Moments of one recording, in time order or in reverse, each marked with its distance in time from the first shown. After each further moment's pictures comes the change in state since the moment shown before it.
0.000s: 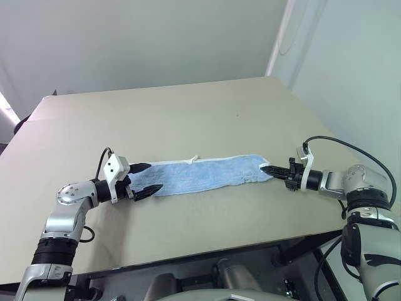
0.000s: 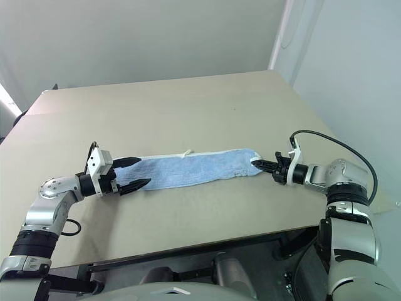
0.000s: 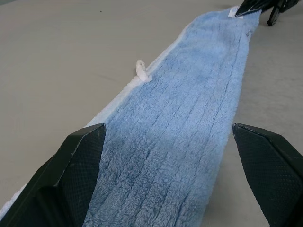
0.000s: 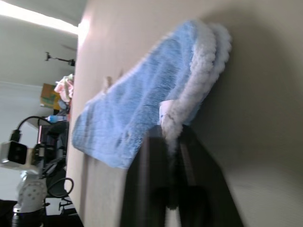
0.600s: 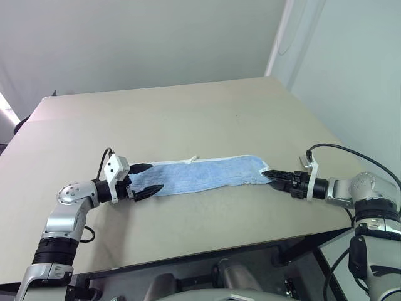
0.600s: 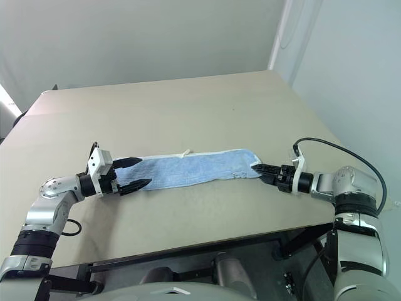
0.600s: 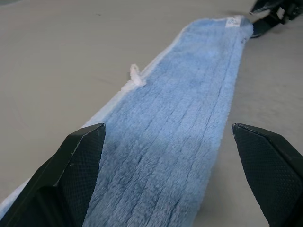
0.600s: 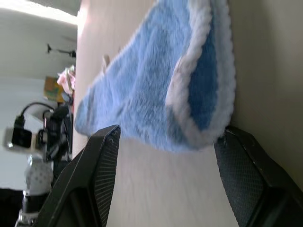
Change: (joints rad) left arm -0.002 -0.006 -0.001 0.001 -0.014 0.010 -0.019; right arm 0.069 -0.022 -0.002 -0.063 0.051 0.079 -0.024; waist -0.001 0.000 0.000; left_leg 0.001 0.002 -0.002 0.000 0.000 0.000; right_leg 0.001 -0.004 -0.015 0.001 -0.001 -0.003
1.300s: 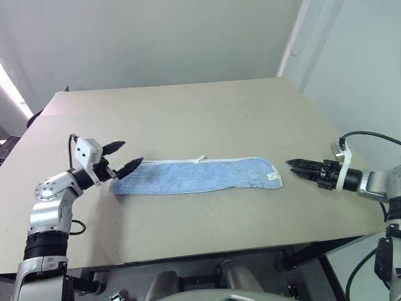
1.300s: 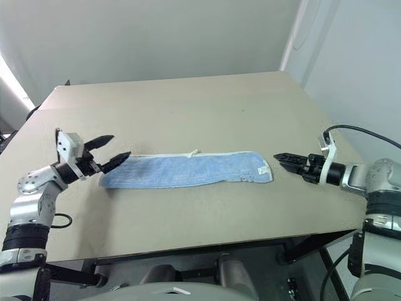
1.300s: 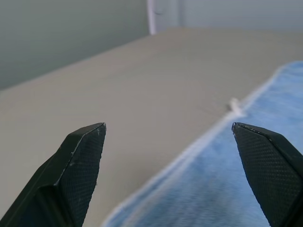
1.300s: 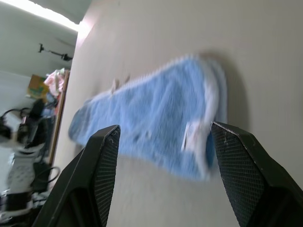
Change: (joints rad) left arm -0.029 0.002 0.129 0.046 -0.041 -0.043 0.081; right arm 0.100 -0.184 -0.030 -0.185 0.052 0.067 0.080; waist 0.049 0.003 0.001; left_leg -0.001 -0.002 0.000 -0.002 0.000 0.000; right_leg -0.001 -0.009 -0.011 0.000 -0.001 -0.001
